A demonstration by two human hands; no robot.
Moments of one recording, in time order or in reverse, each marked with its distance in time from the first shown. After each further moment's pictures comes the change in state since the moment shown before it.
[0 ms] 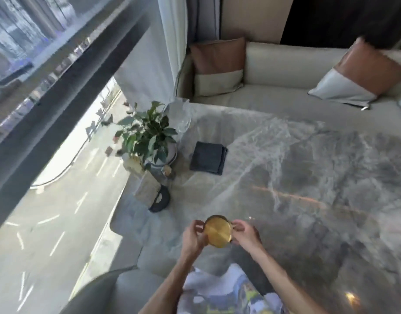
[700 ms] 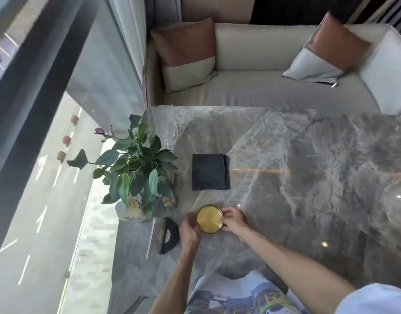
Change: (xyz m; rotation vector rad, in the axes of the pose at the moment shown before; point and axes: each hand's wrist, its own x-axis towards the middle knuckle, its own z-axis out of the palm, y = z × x) left_hand 0.149 0.060 -0.067 0.056 -0.043 0.081; right_hand 0.121 -0.089 0.106 0.101 0.189 0.188
